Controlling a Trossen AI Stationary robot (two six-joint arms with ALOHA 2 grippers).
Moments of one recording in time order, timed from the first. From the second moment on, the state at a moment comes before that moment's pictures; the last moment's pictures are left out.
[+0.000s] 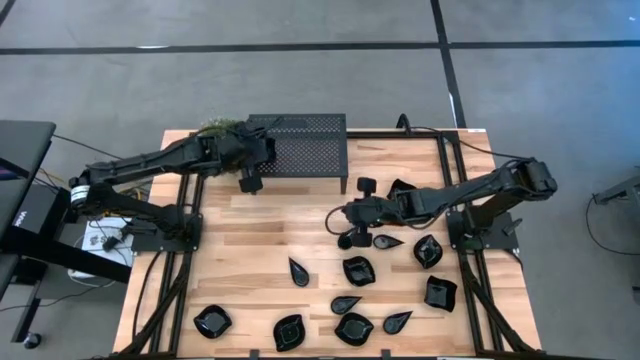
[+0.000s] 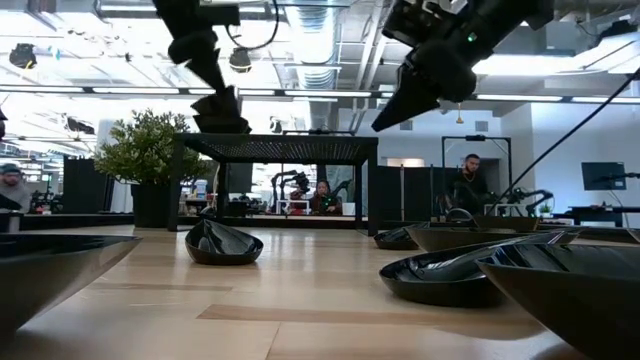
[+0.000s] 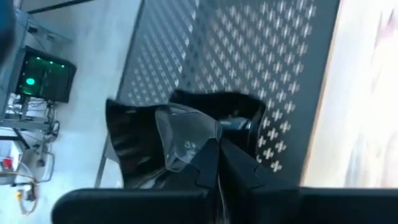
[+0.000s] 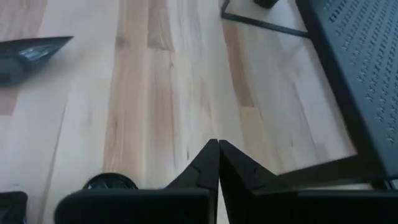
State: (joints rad) left arm 0.28 1.20 1.13 -0.83 -0.46 0.39; right arm 0.12 1.43 0.89 -0.20 0.40 -0.10
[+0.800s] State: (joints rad) left arm 0.05 1.20 1.06 -0.55 -0.43 0.44; right arm 0.12 1.43 0.89 -0.08 0.39 -0.15
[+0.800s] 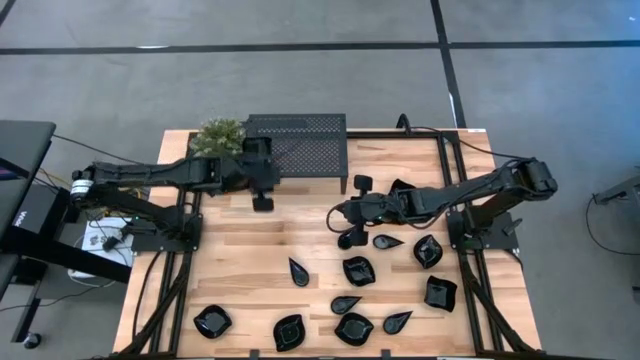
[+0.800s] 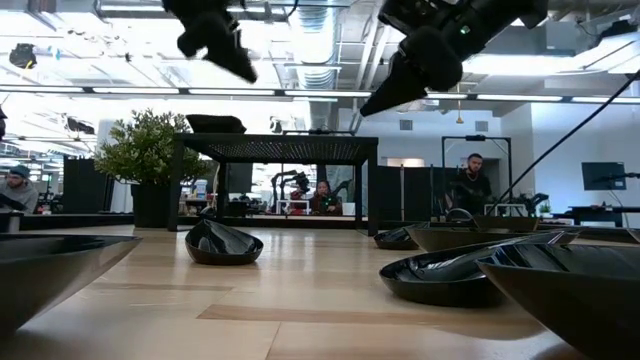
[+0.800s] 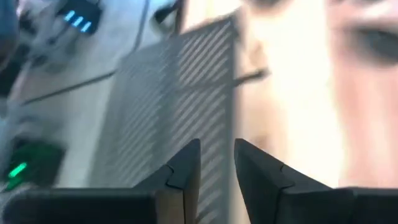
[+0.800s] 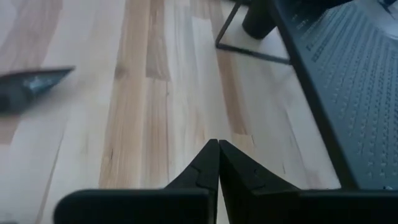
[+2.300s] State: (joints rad) left arm -0.35 1.20 0.53 0.04 -0.33 -0.06; right arm 0.18 1.43 0.89 -0.61 0.71 0.51
